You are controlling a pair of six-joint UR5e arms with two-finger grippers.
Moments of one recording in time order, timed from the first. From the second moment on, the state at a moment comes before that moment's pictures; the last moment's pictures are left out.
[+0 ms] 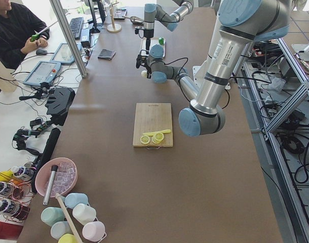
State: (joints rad) left arm -0.54 -2.06 -1.74 -2.18 -1.85 -1.29; right arm 0.73 -1.02 1.73 -1.34 2.11 1.15
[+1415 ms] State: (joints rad) left arm -0.46 -2.16 -1.76 -2.09 -1.77 -1.36; right arm 0.88 -1.14 1.78 -1.34 2.20 1.00
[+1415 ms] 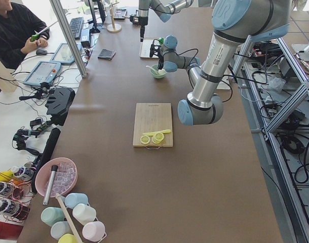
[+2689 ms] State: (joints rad) left arm -1.37 -1.65 -1.82 -1.88 -2.25 -0.33; right arm 1.41 -1.65 1.82 -1.47 2.40 0.11
